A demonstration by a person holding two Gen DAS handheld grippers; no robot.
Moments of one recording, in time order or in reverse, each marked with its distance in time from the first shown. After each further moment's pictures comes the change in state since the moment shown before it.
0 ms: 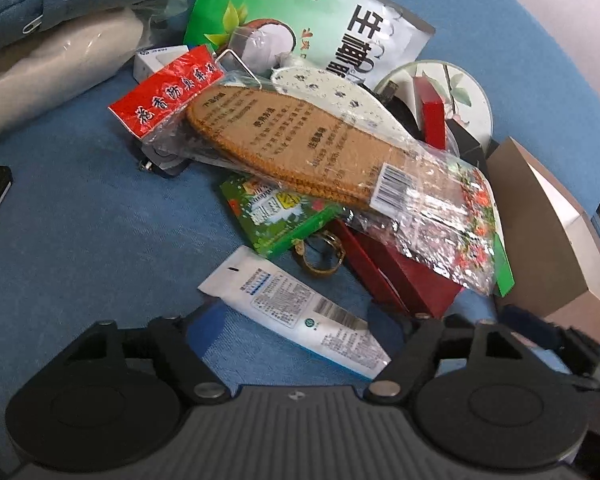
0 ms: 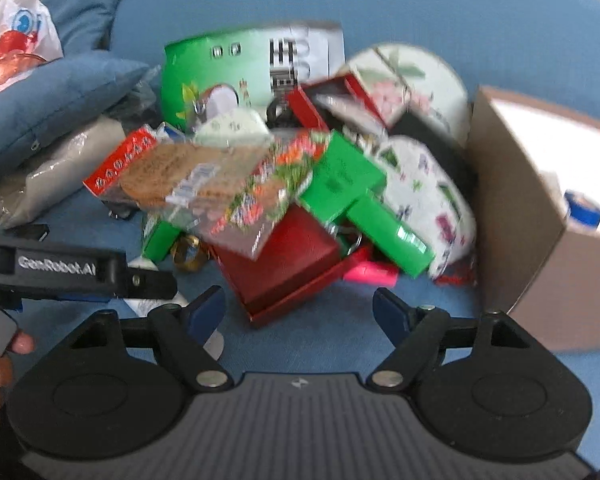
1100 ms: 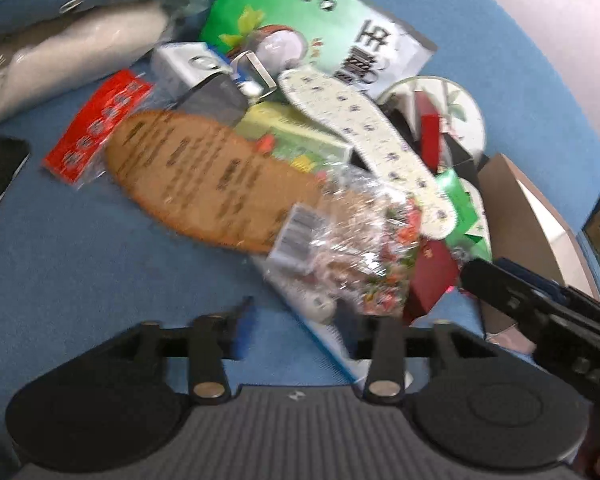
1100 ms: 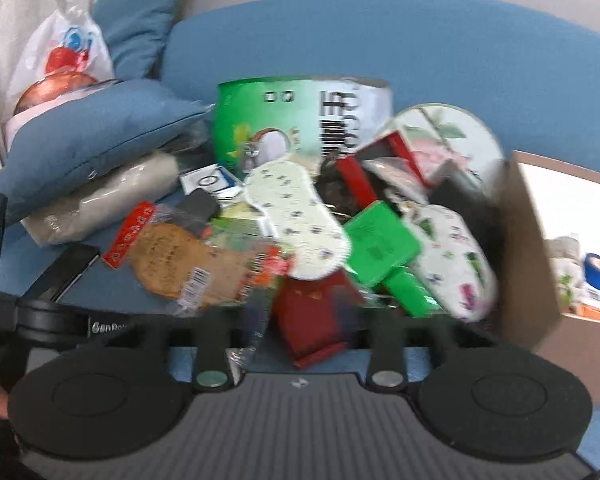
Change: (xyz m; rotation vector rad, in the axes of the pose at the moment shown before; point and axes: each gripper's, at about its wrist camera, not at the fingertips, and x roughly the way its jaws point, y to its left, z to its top) left arm -0.018 0.012 -0.014 -0.076 -0.012 -0.044; right arm -0.024 0.014 0.025 -0.074 -0.063 0.128
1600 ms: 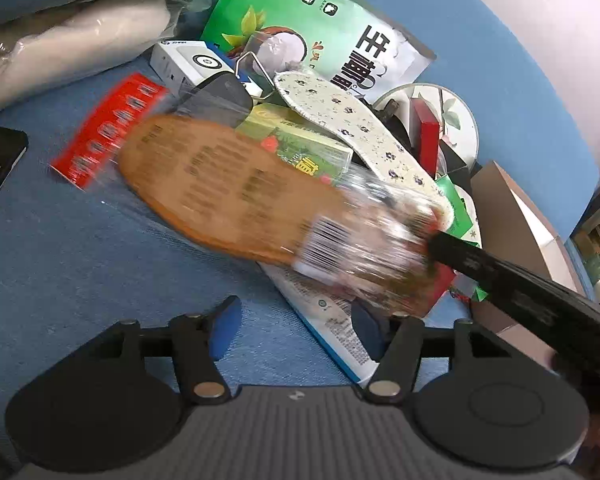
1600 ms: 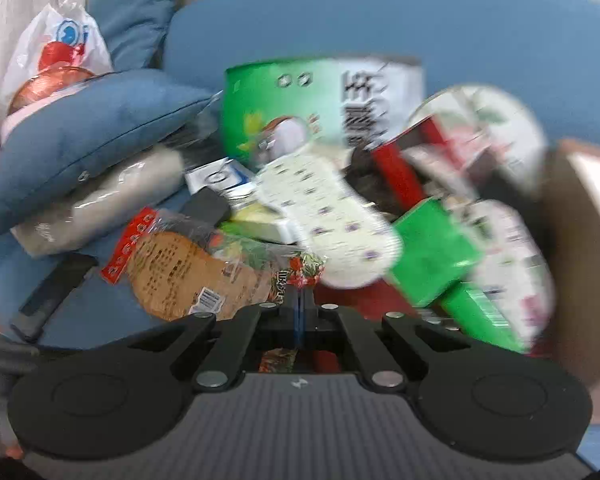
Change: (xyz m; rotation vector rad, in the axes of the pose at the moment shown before) left arm 0.000 0.006 0.000 -0.004 -0.008 -0.043; right arm 0.037 0.009 0.006 0.033 0.011 0.007
